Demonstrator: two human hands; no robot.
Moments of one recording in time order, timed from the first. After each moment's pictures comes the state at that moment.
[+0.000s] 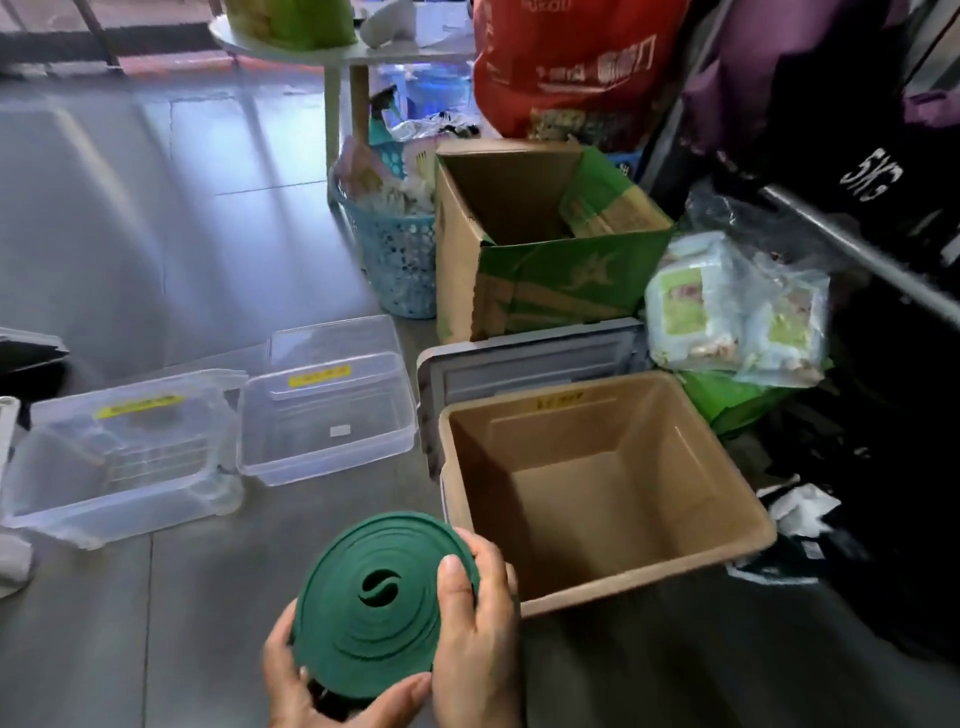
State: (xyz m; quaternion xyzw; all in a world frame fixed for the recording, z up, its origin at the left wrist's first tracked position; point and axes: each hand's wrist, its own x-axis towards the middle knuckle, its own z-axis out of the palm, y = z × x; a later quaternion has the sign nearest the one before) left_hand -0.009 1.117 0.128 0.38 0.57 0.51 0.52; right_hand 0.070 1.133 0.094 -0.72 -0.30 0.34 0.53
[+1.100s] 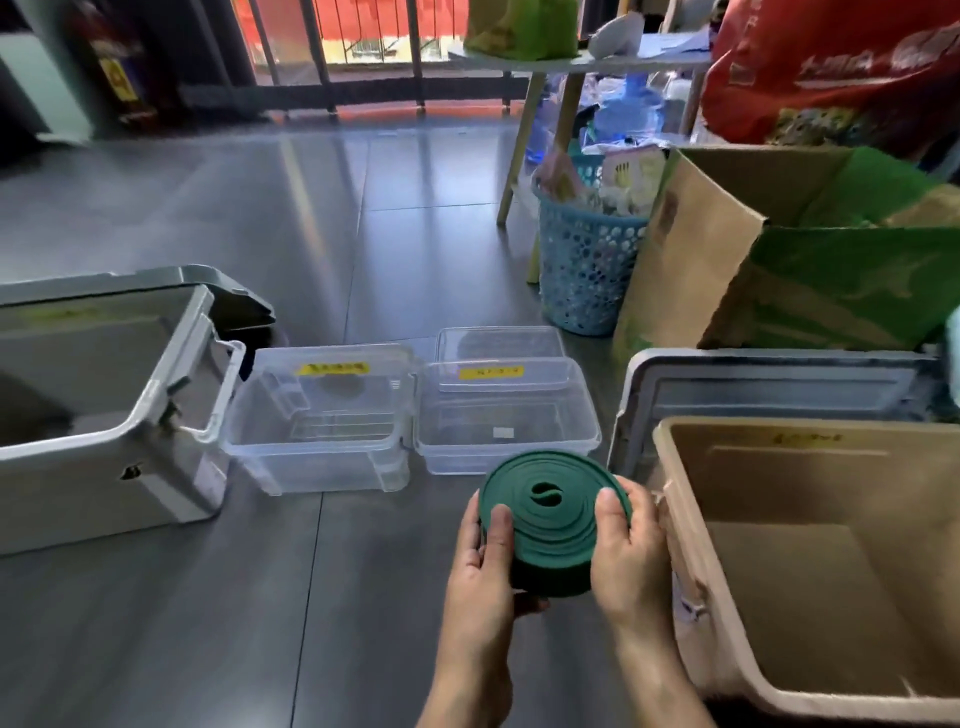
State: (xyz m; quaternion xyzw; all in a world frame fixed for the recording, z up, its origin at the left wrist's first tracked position) left_hand -0.060 1.214 0.020 0.26 0.53 0.51 0.63; right_hand 0.042 1.235 0.003 -0.69 -0.41 0.27 0.52
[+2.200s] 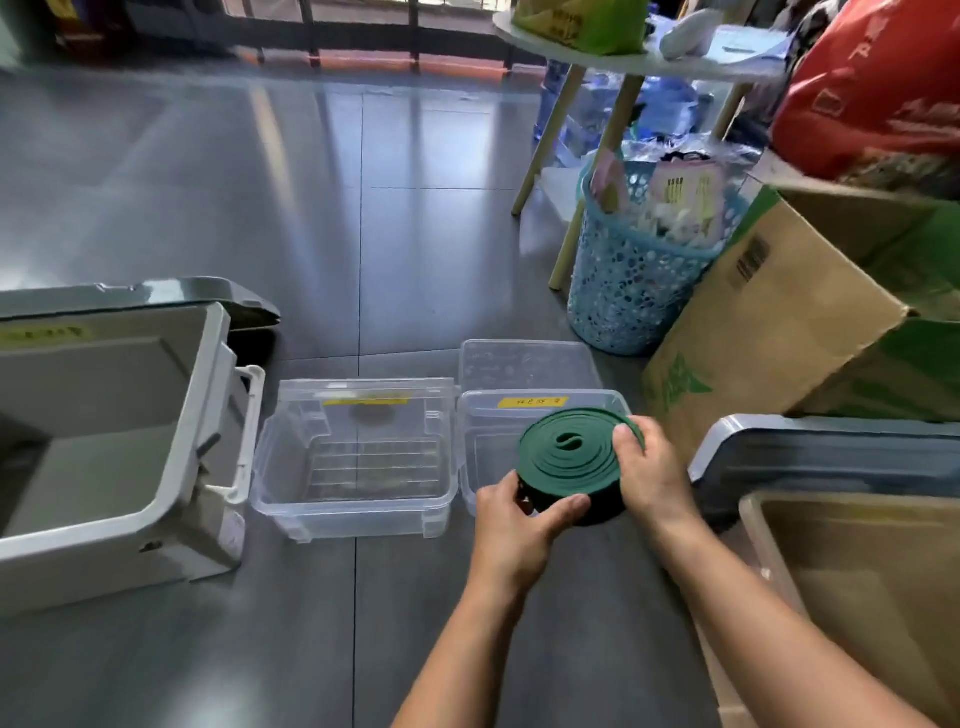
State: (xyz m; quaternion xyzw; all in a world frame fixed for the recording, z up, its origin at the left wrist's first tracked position) left_hand -0.127 1.349 0.011 0.46 0.52 0.41 0.59; right_hand 0.004 1.378 0.044 -0.76 -0.44 0.25 0.40
